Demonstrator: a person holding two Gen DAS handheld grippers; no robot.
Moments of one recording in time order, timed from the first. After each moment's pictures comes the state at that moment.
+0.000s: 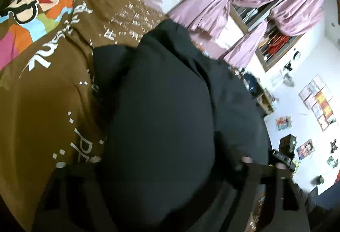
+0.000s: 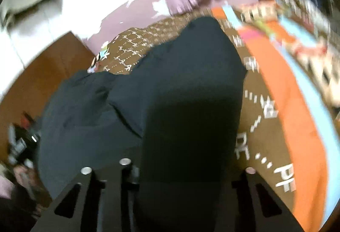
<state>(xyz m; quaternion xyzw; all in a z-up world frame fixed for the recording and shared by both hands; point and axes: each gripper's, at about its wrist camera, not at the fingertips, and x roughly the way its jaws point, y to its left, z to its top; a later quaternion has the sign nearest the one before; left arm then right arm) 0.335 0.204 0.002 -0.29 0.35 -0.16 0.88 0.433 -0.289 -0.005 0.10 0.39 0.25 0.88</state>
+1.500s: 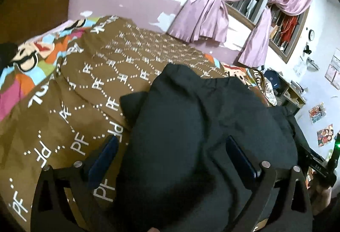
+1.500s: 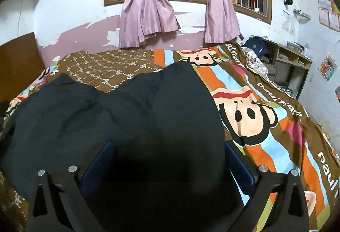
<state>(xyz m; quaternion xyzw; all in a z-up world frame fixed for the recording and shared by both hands) 0.340 0.062 0.036 -0.16 0.31 -0.05 0.93 0.373 -0.357 0.031 0.01 0.31 0.04 0.95</state>
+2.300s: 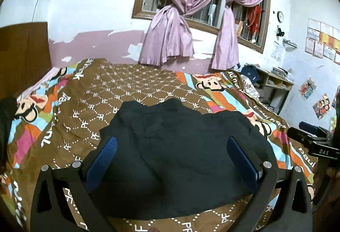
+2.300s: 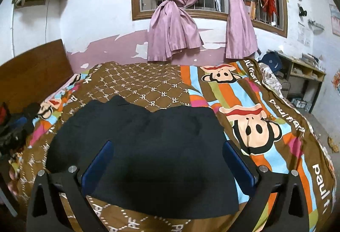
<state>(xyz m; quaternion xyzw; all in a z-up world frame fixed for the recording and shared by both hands) 0.257 -0.031 0.133 -0.05 0.24 -0.10 0.96 0.299 -0.330 0.140 0.02 0.29 0.12 0.95</state>
